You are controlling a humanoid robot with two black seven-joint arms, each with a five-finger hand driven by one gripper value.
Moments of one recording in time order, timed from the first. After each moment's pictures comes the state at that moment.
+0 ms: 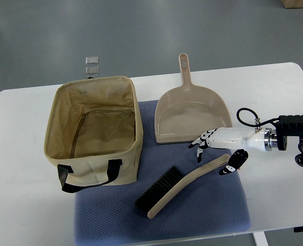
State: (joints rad) left arm 0.01 0.00 -0.15 -0.14 -0.06 -0.02 0.10; right arm 1.02 -0.69 -0.21 1.27 -1.43 -0.13 0.52
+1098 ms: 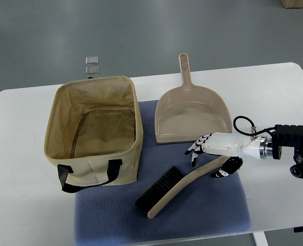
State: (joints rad) left arm 0.01 0.00 -0.15 -0.14 -0.06 -0.02 0.10; right arm 0.98 -0.67 -0.21 1.30 -1.47 -0.22 0.48
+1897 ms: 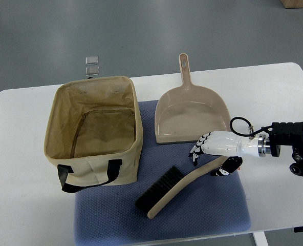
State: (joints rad) left arm 0.01 0.00 -0.15 -0.14 -0.06 -0.02 0.10; right arm 1.00 -0.66 -0.21 1.28 -1.58 -0.22 0.45
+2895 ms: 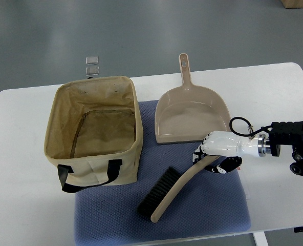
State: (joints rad) left arm 0.01 0.00 -0.15 -0.14 -0.06 -0.02 0.10; right arm 1.00 -0.67 -0.21 1.28 -1.58 -0.21 0.46
